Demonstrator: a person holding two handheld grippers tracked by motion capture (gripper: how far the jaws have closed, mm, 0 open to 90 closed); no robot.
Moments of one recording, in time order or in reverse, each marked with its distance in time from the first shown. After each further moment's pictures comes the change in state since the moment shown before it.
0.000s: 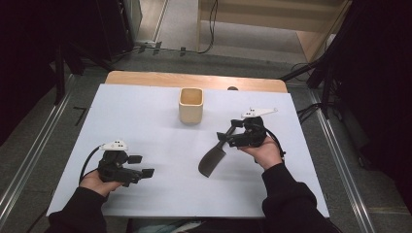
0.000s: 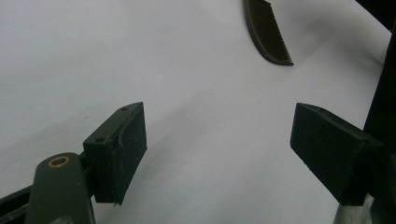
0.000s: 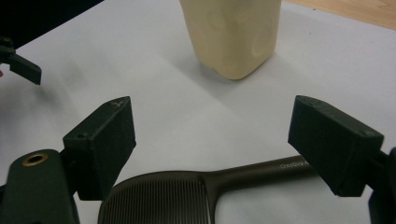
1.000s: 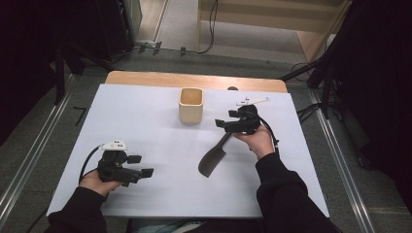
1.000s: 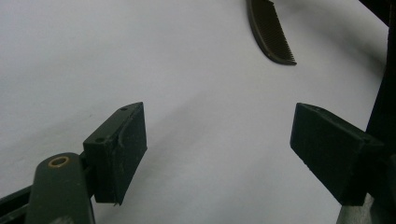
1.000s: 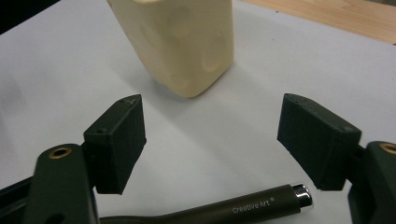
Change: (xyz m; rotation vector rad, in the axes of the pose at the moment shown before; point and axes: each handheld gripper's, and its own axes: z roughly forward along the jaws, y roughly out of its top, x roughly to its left) left arm 0.001 0.000 -0.001 0.005 0.008 0.002; right arm -0.031 0.017 0.034 0.015 -0.083 0.037
